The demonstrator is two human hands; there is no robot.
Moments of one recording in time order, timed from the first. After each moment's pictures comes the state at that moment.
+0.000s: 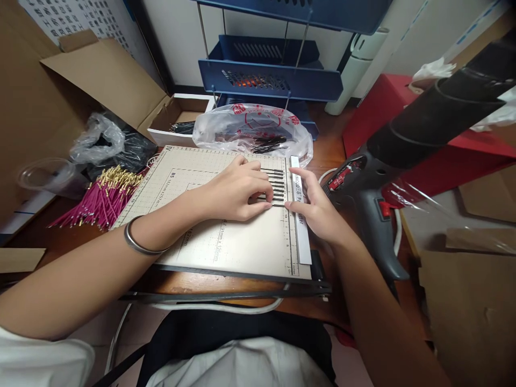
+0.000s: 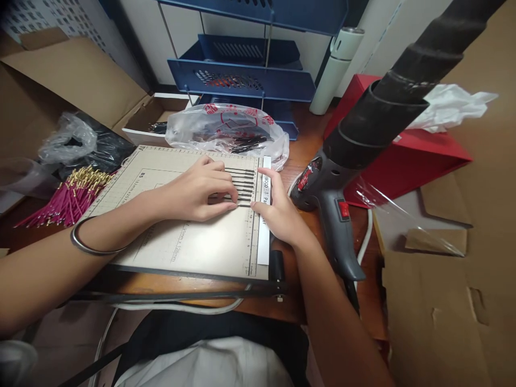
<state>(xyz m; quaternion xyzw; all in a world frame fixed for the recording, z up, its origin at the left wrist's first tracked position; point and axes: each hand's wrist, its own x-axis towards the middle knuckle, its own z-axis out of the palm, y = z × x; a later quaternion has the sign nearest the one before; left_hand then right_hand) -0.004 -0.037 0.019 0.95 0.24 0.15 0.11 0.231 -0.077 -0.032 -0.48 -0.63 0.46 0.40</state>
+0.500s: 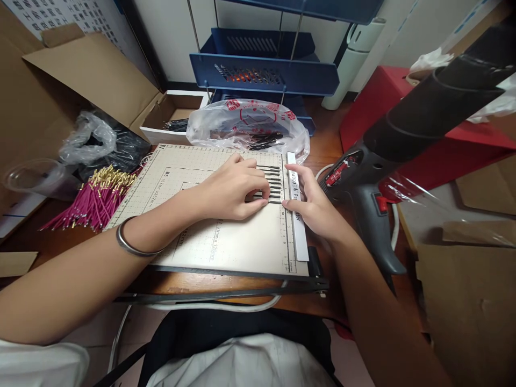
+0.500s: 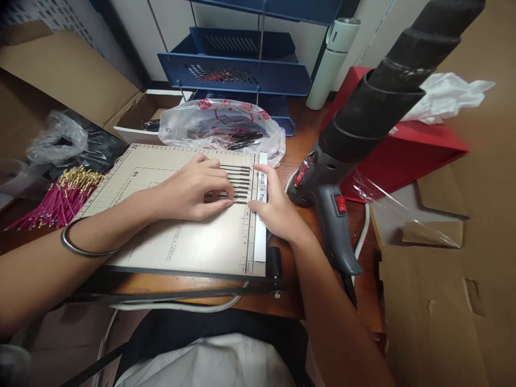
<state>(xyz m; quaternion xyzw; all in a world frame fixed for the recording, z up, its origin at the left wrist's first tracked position) -0.002 -0.037 0.017 0.95 0.24 0.15 0.09 0.231 -0.078 -0.029 -0.48 -0.63 0.46 0.40</state>
